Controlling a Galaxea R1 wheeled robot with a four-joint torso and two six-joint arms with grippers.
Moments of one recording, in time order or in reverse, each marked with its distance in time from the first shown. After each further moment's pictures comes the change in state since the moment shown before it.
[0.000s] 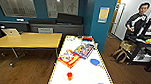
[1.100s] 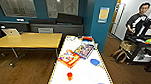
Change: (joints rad) left arm -0.264 -0.436 0.572 -0.012 0.026 -0.031; right arm -0.184 0.479 -0.397 -0.185 0.161 -0.017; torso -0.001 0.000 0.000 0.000
